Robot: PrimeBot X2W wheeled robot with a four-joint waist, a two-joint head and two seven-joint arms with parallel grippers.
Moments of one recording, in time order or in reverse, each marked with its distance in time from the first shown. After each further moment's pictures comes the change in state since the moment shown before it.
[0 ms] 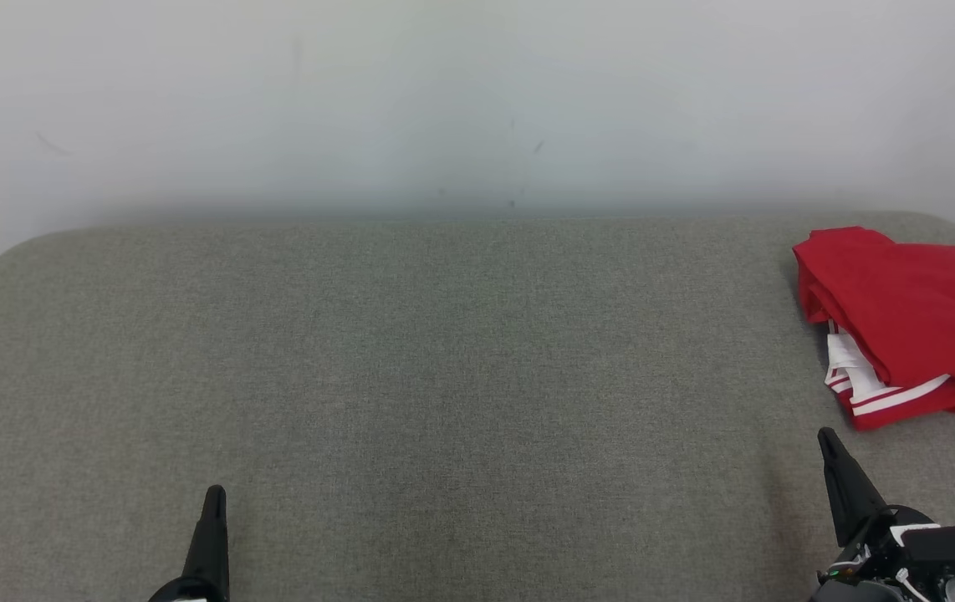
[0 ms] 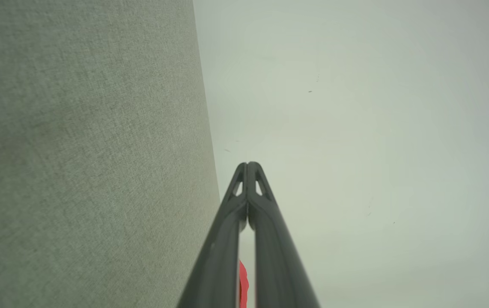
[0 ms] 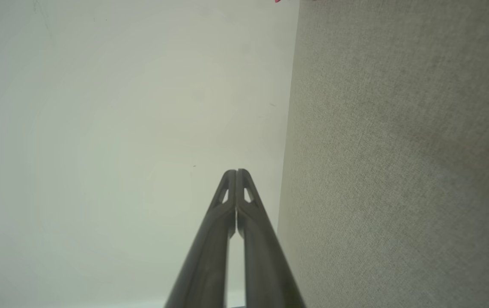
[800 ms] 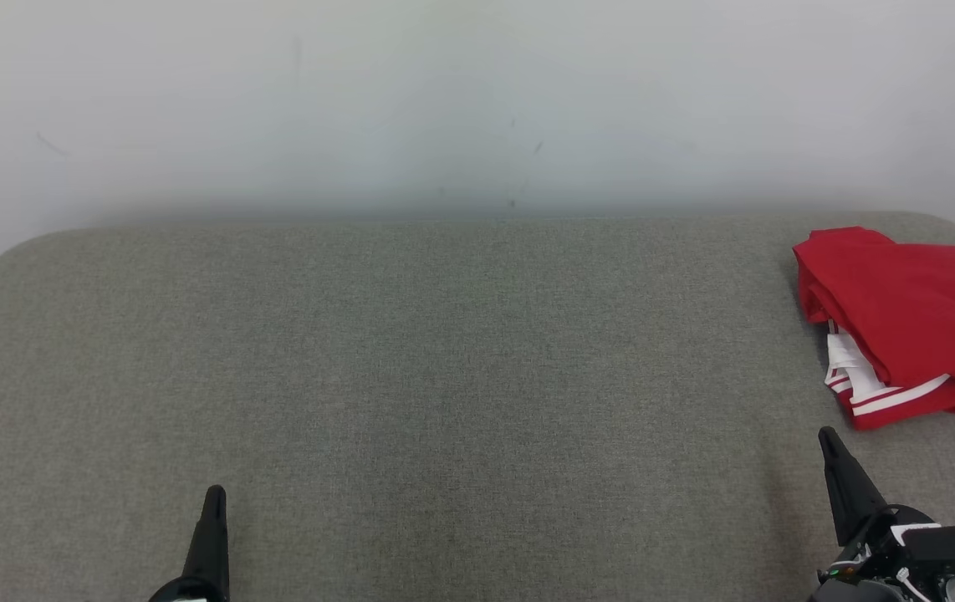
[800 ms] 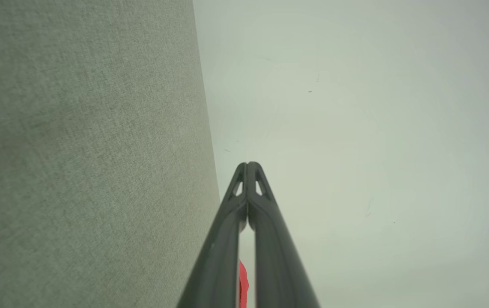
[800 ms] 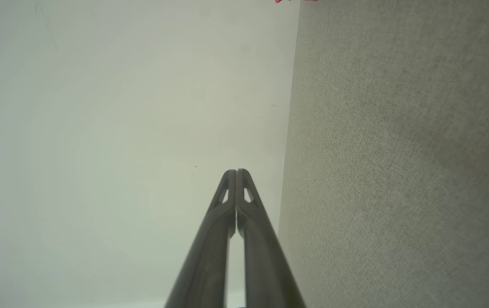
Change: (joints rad) left arm 0.000 0.000 0.000 0.000 0.000 0.000 0.000; right arm -0.002 0.005 -0.007 0.000 -0.002 0.000 0.004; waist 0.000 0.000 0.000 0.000
